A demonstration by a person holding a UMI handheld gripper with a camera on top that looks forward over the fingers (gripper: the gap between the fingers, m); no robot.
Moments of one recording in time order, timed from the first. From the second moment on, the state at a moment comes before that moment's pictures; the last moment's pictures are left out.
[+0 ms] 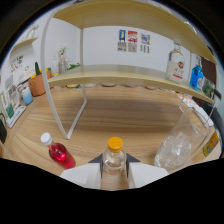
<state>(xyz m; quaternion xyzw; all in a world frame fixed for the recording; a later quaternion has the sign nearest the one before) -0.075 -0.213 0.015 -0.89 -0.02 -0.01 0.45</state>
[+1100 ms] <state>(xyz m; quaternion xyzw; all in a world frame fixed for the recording) 0.097 -0.271 0.304 -0.80 0.05 -0.01 0.60</state>
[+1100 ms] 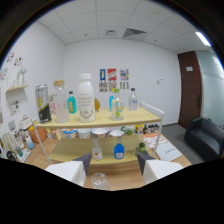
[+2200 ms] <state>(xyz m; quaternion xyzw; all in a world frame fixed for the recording) 0.120 -0.141 0.390 -0.76 0.01 0.00 0.66</state>
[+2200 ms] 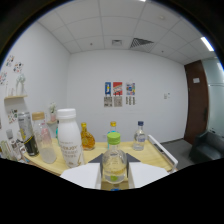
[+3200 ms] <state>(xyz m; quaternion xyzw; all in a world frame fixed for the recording) 0.122 -0.210 0.161 -0.82 -0.15 -0.15 0.53</state>
